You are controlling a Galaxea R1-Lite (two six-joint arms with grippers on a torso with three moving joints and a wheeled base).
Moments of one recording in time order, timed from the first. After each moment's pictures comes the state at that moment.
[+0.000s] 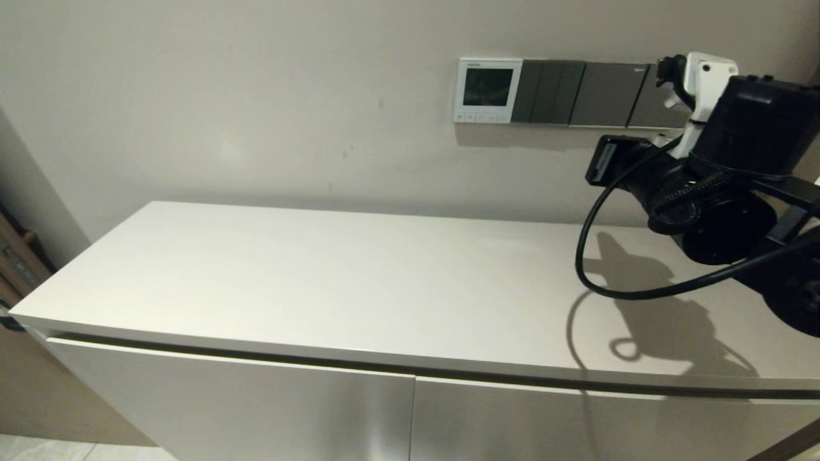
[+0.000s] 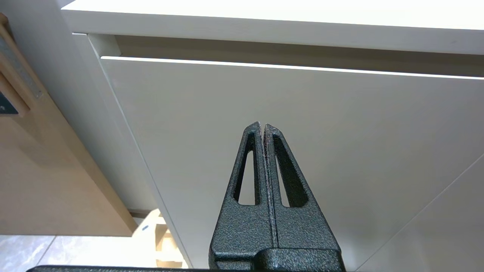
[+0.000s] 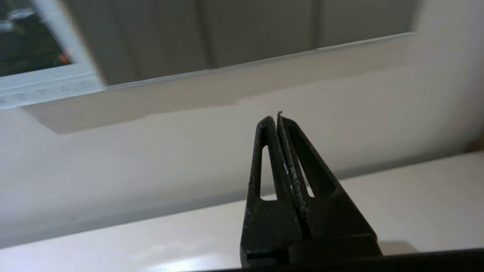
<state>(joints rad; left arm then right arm) 0.00 0.00 0.00 0.01 0.00 0.02 0.44 1.62 -1.06 -0.75 -0.62 -0.01</state>
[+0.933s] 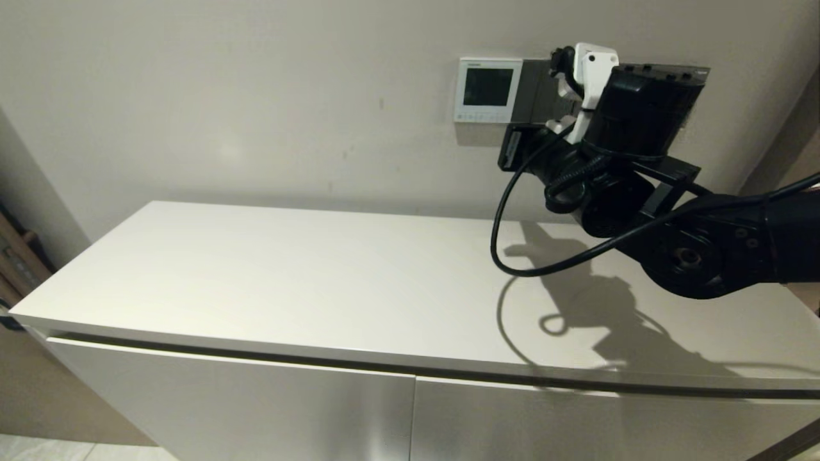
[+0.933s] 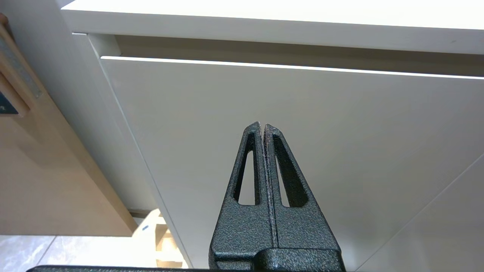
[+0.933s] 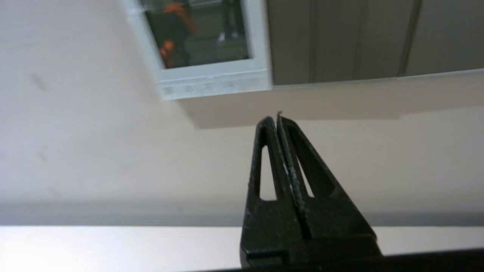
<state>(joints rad) 0.00 0.00 0.00 0.01 0.00 0.02 0.55 1.82 -1.31 -0.75 -0.50 -0.01</state>
